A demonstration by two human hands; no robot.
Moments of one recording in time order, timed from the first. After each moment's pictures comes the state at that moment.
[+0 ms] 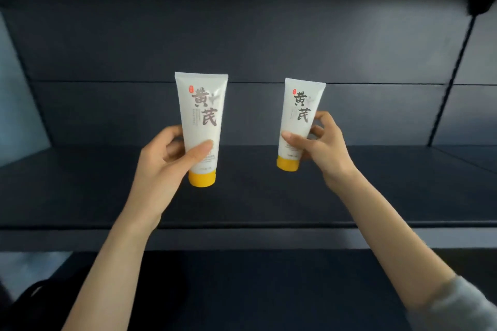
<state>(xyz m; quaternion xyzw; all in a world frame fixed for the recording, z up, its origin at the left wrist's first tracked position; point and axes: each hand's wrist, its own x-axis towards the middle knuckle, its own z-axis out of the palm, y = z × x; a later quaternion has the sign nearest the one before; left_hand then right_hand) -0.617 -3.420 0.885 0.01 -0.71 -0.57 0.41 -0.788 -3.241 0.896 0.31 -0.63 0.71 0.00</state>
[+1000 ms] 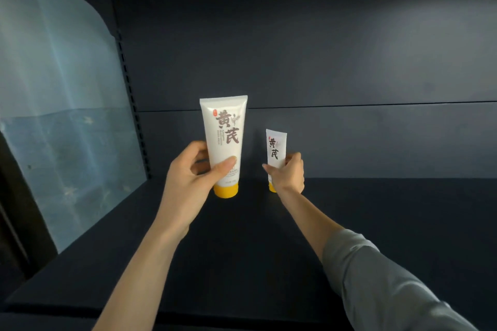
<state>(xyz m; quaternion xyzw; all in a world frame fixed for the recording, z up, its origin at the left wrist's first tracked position) -0.579 -3.694 0.904 0.06 -0.74 -0.52 0.43 -0.797 -3.644 0.841 0.12 -0.79 0.60 0.07</state>
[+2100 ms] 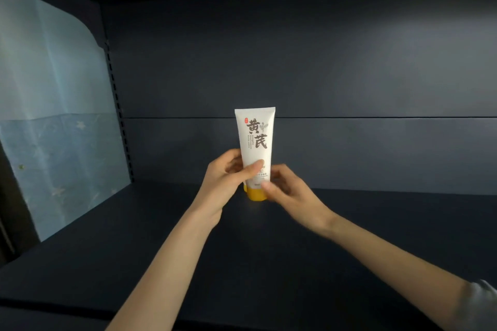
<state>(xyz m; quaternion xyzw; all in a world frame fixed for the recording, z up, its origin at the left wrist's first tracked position) -0.655 -3.623 0.906 0.07 -0.72 -0.61 0.34 -0.765 -3.501 0.871 0.52 -0.62 0.58 -0.12</state>
